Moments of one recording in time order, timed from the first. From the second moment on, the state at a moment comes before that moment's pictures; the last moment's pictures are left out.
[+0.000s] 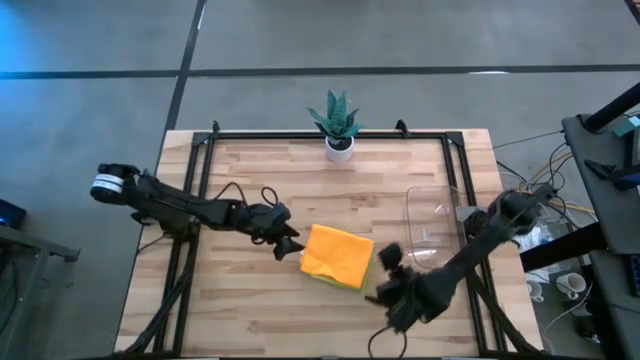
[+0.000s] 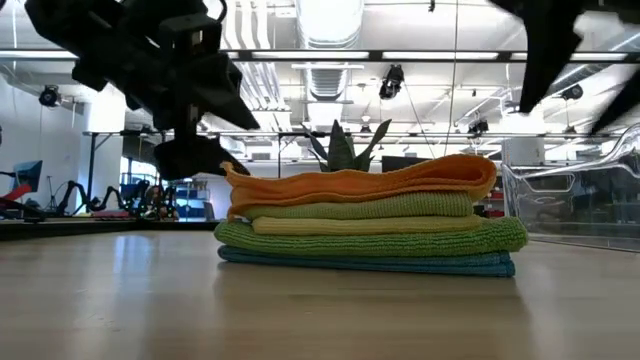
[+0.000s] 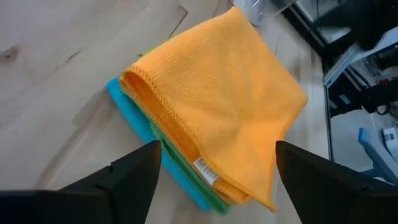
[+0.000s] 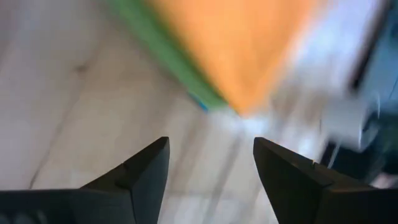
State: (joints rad) left arm -0.11 1.34 0.55 0.25 0.04 -0.77; right arm 0.72 1.80 1.33 -1.18 0.58 0.21
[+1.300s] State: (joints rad) left arm -0.15 1.20 0.55 -0.15 0.00 -0.52; right arm 0.10 1.59 0.98 -1.05 0.12 1.17
